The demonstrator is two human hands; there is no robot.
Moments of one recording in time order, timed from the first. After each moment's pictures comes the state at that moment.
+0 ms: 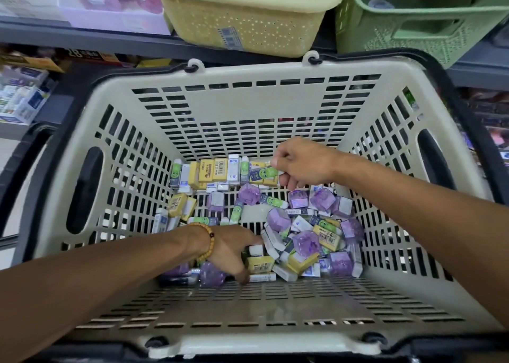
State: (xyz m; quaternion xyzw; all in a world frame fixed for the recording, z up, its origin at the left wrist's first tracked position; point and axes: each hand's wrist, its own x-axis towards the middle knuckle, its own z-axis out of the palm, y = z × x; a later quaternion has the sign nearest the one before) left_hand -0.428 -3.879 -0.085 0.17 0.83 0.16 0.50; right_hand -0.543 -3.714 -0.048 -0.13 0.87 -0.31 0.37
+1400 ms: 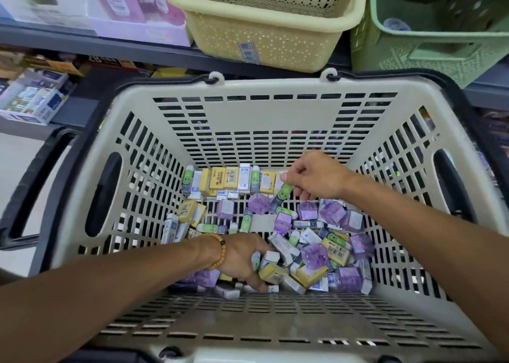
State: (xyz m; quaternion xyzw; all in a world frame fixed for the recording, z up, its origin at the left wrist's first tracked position) left_hand -0.433 -3.880 -0.105 0.12 0.81 0.22 0.52; right_hand -0.540 -3.708 -0.053 -0.09 0.87 -0.34 0.33
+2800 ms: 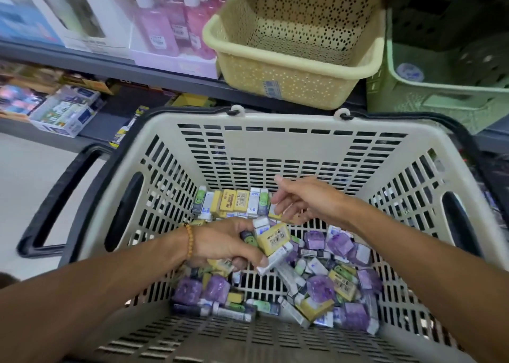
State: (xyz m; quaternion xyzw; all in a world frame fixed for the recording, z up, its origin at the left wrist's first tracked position) left_hand -0.454 -3.925 -0.044 -0.04 0.67 0.56 0.48; right_hand -0.552 -3.730 -0.056 -0.05 0.74 -0.50 0.44
